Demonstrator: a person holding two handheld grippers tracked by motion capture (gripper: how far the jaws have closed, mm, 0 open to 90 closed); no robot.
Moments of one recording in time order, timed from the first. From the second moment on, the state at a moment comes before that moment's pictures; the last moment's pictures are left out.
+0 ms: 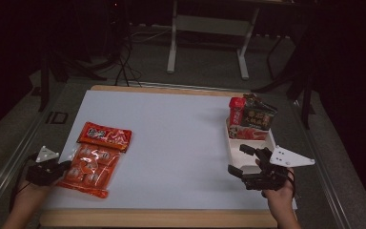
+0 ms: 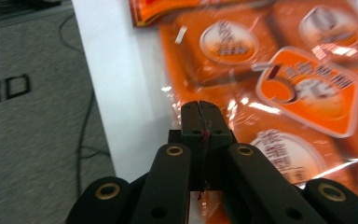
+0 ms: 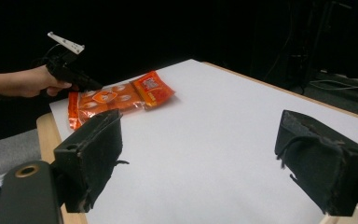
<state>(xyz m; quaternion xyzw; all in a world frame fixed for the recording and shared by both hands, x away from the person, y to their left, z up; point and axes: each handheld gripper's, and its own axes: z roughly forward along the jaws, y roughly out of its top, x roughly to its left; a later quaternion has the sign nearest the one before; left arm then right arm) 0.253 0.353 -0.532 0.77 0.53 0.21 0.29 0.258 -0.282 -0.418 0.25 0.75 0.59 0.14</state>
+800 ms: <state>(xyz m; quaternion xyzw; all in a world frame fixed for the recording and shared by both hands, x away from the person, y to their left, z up) 0.264 0.293 -0.532 0.80 0.49 0.16 0.32 0.259 -0.279 -0.417 0.24 0.76 0.59 0.13</state>
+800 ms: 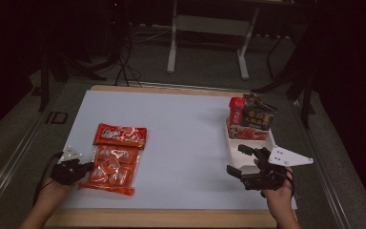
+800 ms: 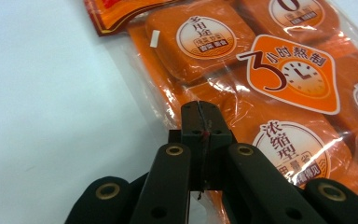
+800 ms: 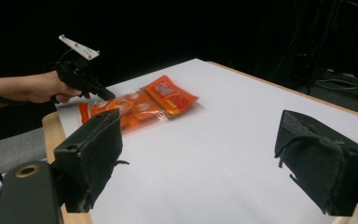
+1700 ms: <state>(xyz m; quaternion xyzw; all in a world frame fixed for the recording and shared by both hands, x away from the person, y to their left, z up) 0.292 0.247 -0.528 0.79 0.49 0.16 0.34 0.257 -0.280 -0.417 0.24 0.76 0.60 0.13</state>
